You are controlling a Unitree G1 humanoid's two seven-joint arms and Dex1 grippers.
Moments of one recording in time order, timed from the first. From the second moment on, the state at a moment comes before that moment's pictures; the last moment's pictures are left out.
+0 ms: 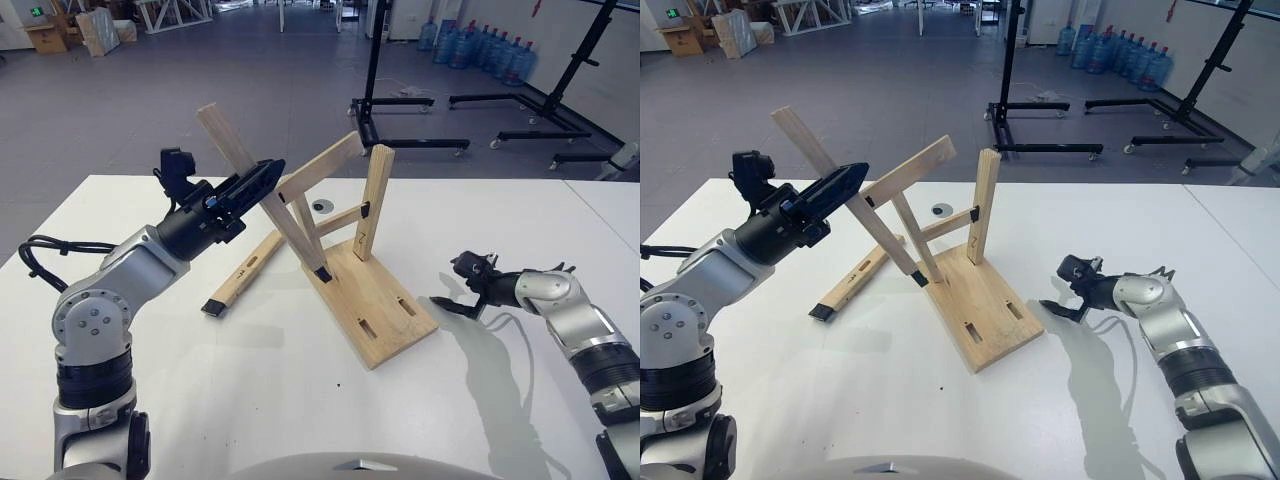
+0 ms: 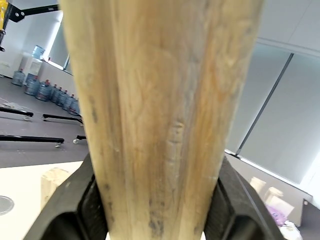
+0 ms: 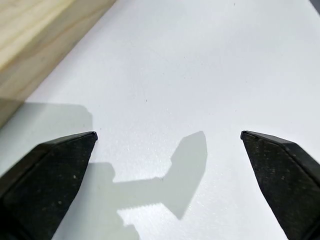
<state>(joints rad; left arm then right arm) -0.35 0.44 0.24 -0.43 -1.32 0.80 -0.29 -0.33 -0.86 0.23 0.46 0.04 0.02 0.89</state>
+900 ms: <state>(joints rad) -0.36 0.56 0.09 -0.35 -1.01 0.73 -0.67 -0.21 -0.74 0.12 0.15 0.16 0.27 0.98</state>
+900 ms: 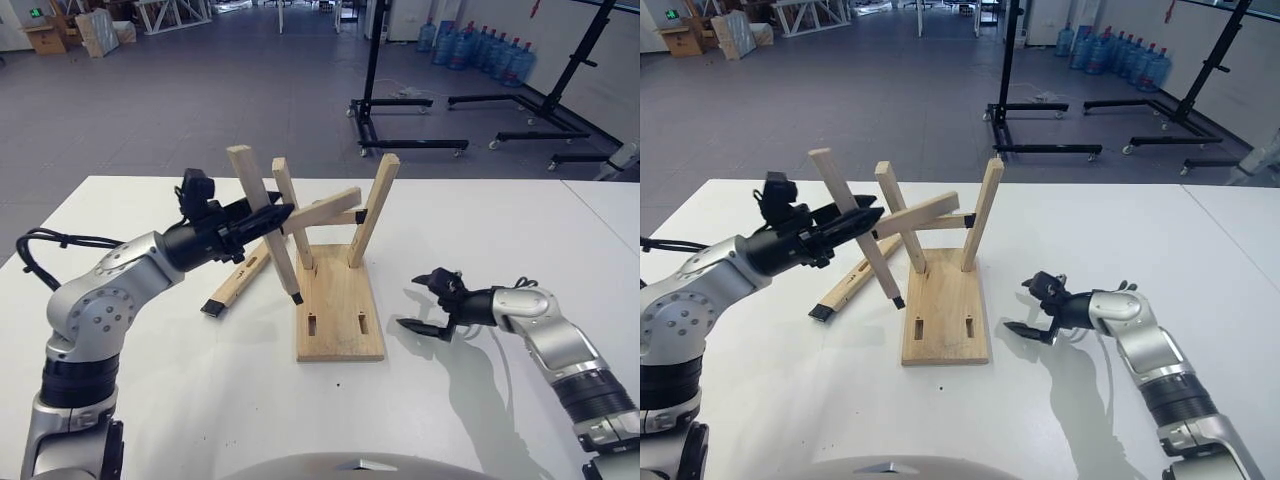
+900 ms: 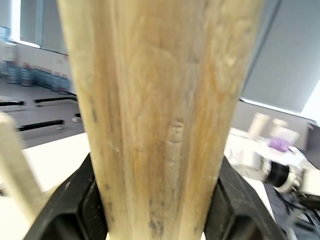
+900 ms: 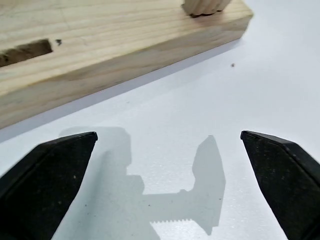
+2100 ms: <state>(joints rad) -0.32 0.48 -0.20 -0.22 -0.58 0.36 -1.03 -0.25 -0.68 0.12 0.14 0.20 0.33 1.01</state>
